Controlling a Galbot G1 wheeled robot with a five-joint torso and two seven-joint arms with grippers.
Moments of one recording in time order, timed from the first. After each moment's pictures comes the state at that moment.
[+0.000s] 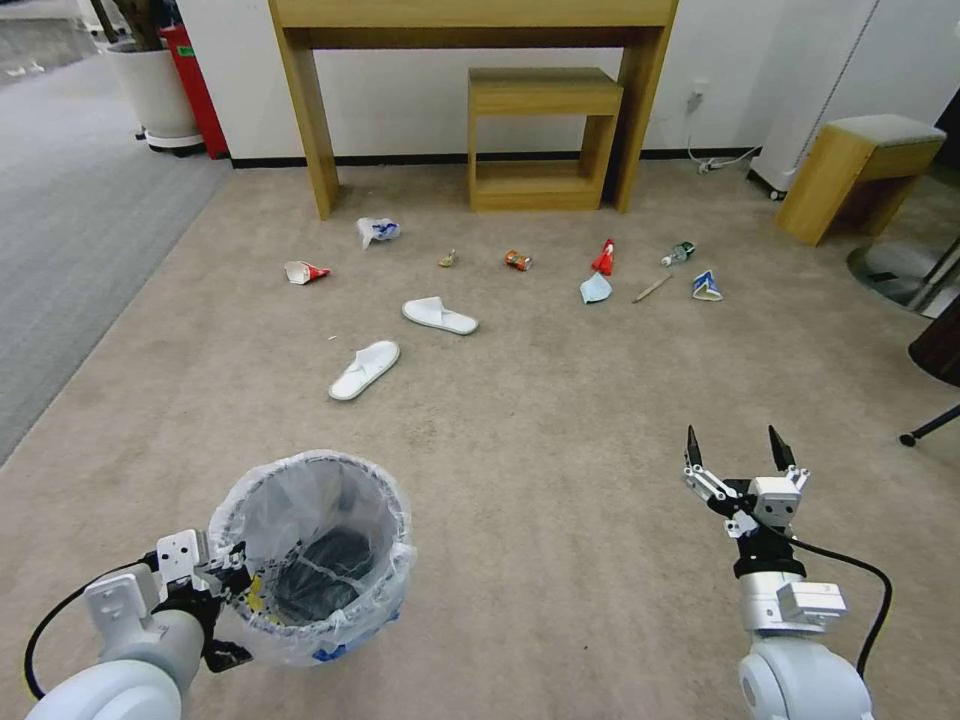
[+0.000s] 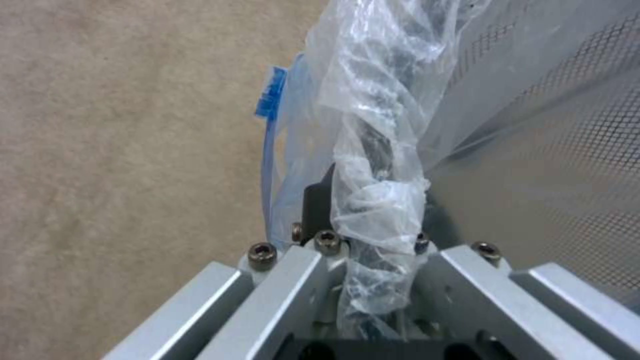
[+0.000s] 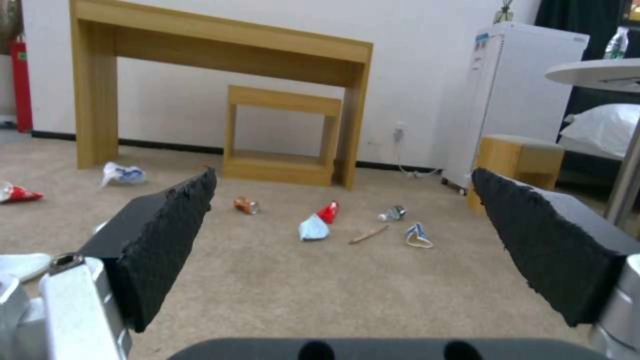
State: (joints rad) left arm 1.72 -1.20 -0.77 -2.35 -0.85 0.67 -0.51; right arm -1.56 1.31 0.64 2.00 0.13 0.26 0.12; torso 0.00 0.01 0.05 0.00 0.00
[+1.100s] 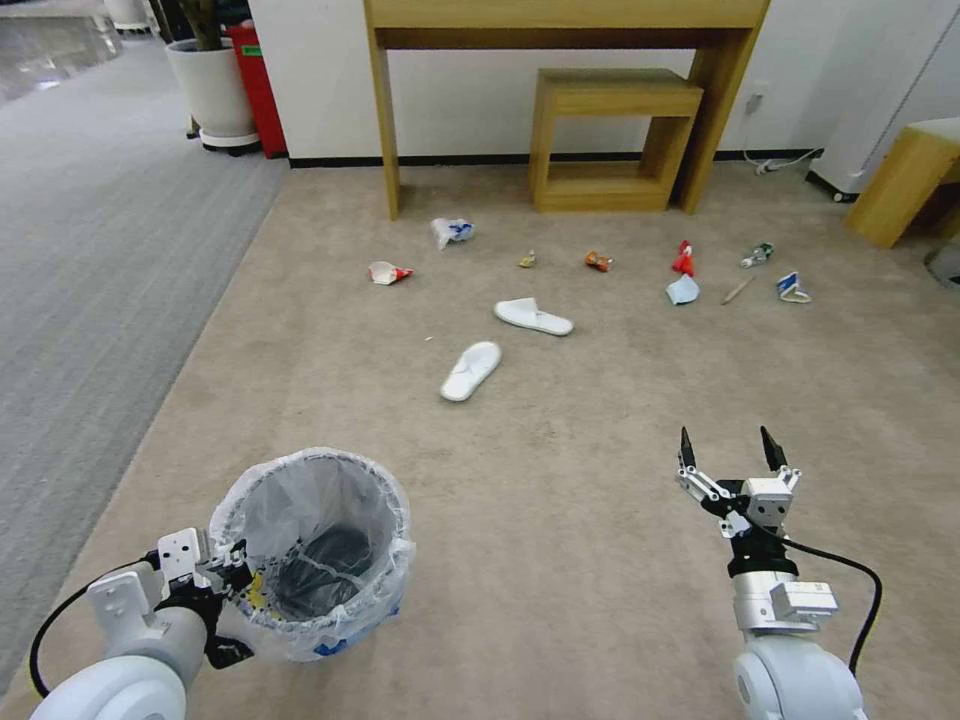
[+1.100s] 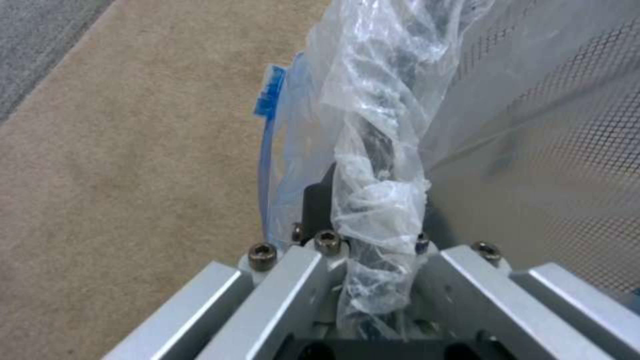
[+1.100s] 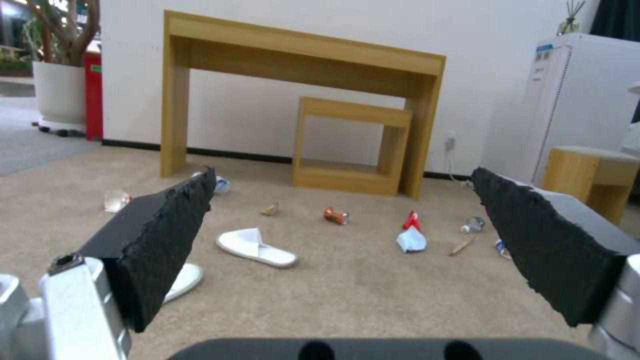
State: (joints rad) left arm 1.71 -1.22 -0.76 -2.33 -0.84 0.66 -0.51; right arm -1.54 1.31 0.63 1.97 0.13 0.30 0.10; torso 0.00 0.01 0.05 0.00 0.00
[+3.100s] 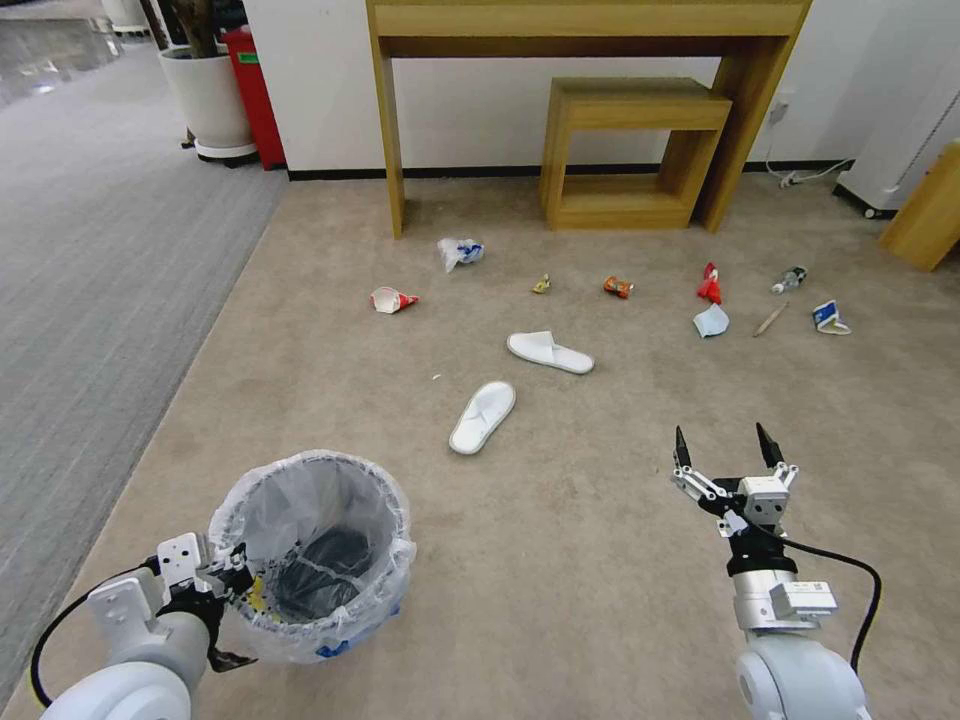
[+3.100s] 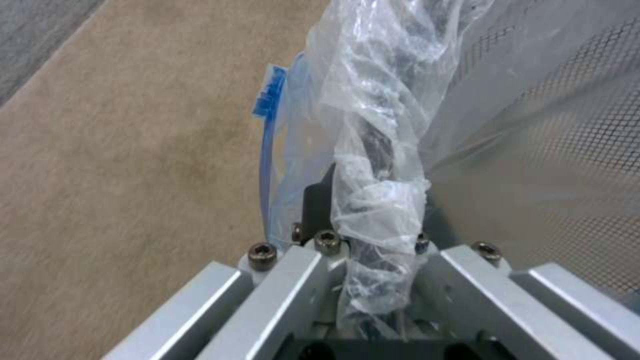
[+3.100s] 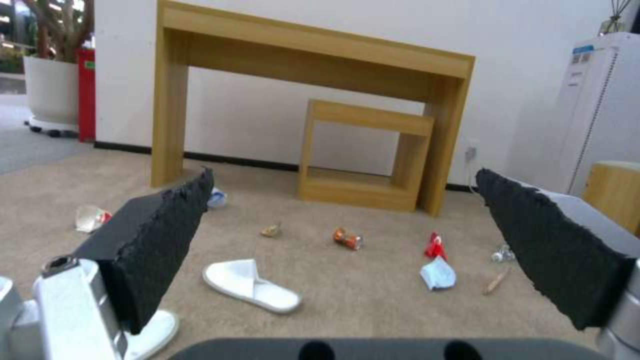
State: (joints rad) left arm 1.72 -1.26 -0.76 -2.35 -0.82 0.66 -0.50; right arm -1.55 1.29 0.62 1.98 0.12 0.29 0.09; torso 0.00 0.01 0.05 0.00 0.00
